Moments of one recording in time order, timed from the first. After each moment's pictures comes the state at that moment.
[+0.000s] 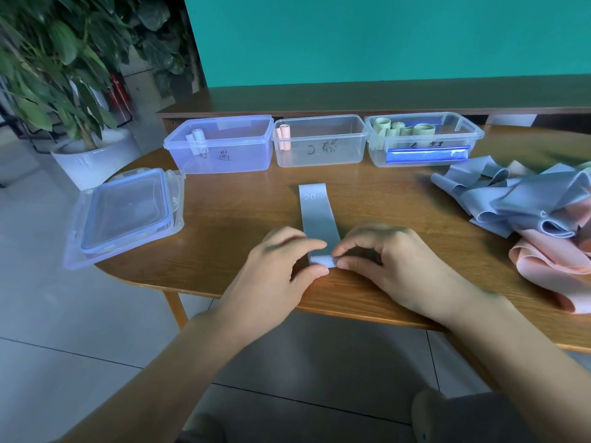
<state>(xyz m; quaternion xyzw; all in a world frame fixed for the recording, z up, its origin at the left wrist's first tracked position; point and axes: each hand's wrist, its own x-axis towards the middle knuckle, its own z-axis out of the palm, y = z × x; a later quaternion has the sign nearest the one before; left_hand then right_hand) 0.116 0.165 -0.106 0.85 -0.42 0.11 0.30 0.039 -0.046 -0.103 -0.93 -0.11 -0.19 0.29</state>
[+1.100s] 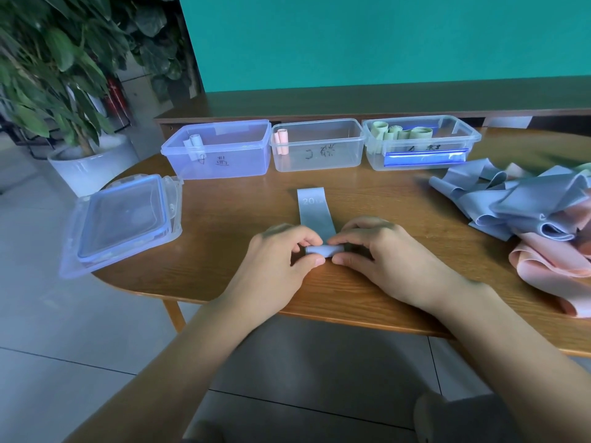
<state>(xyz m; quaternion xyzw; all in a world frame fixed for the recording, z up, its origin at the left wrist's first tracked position) 0.134 0.151 -0.098 0.86 -0.39 0.09 0.32 0.060 -0.053 -0.108 -0.95 -0.09 -0.18 0.23</state>
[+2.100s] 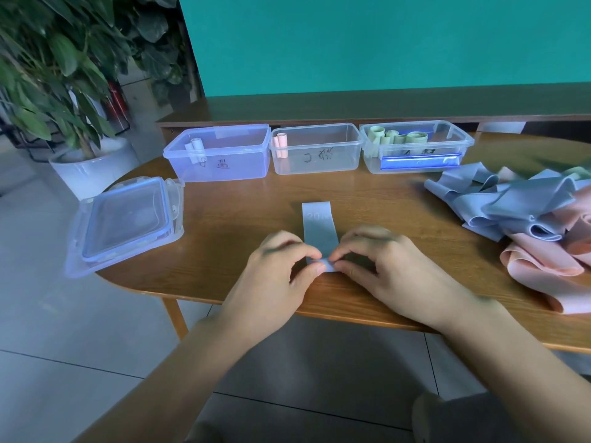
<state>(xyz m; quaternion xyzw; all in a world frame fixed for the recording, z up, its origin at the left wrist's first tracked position) 0.117 0.162 -0.106 0.85 -0.41 0.11 0.32 0.034 -0.042 -0.101 -0.94 -0.13 -0.22 0.23</state>
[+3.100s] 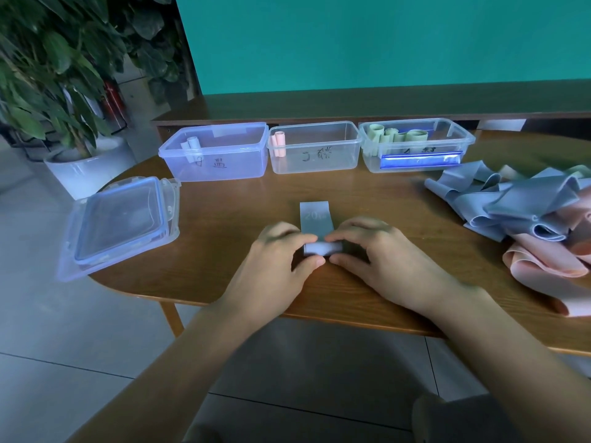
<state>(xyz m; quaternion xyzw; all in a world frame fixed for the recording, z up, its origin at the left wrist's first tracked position) 0.136 0.150 -0.105 0.87 -0.39 0.11 0.28 0.055 -0.048 -0.103 -0.96 -0.07 -0.17 0.21</state>
